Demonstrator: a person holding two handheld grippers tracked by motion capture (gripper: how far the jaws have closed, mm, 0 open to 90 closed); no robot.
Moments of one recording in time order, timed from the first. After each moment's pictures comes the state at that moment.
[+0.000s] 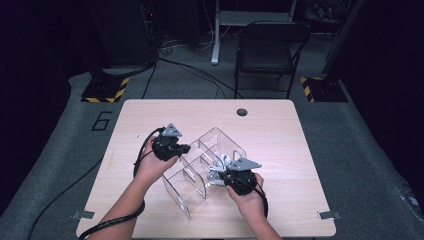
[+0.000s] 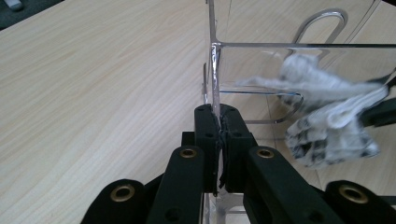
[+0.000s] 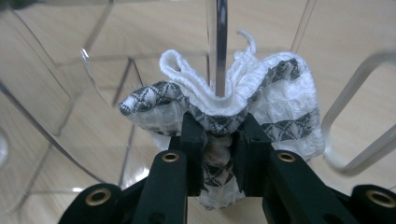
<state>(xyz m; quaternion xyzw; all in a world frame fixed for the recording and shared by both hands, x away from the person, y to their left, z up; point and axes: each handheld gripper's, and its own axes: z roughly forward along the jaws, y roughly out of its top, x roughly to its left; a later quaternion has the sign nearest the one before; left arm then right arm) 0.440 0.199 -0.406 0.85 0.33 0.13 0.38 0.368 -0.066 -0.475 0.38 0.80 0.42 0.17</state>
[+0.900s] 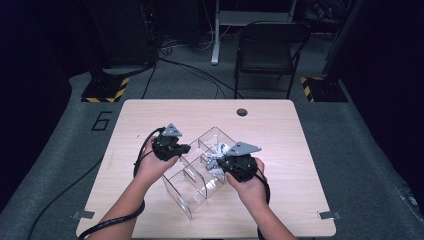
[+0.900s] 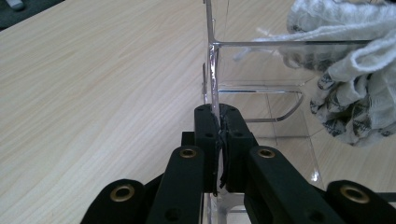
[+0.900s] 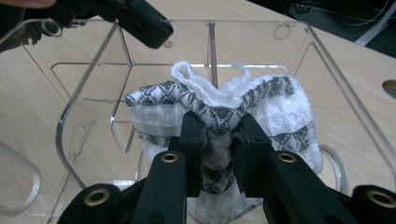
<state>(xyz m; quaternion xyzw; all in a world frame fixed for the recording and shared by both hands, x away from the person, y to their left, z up) 0.439 0.197 -0.406 0.86 0.33 0.14 0.38 0.379 -0.059 -0.406 0.34 0.81 0.43 0.19</state>
